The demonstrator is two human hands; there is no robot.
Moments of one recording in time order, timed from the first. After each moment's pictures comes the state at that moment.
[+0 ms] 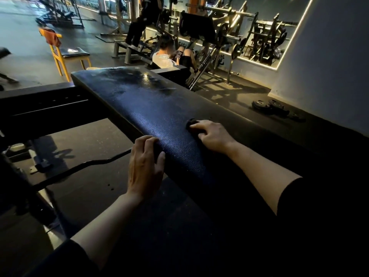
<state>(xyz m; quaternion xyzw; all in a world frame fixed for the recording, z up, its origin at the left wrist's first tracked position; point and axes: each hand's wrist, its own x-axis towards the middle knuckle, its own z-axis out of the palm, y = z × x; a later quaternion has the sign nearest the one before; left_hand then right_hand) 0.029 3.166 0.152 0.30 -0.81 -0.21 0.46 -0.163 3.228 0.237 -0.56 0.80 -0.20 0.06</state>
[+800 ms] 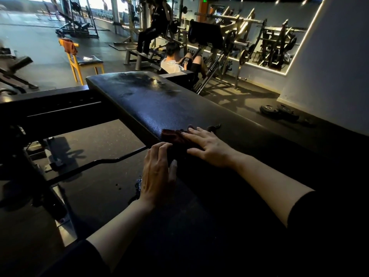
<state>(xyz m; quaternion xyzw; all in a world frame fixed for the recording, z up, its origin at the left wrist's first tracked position) 0.034 3.217 0.149 0.28 -0.83 -0.18 0.45 -0.137 3.273 0.236 -0.66 0.74 -0.09 0.12</state>
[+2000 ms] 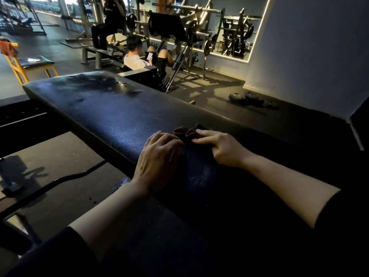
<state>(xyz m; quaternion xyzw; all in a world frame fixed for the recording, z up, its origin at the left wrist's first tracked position) -0.044 3.210 0.197 0.11 -0.91 -0.12 0.38 -0.219 3.337 0.234 -0.58 0.79 -0.18 0.06</state>
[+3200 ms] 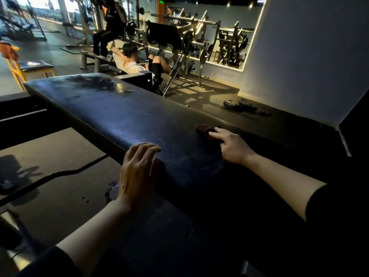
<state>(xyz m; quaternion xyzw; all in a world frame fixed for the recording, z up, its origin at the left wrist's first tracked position) -0.003 3.272 0.165 0.16 -0.87 -0.11 0.46 -0.221 3.415 0.243 -0.48 0.85 -0.19 0.04</state>
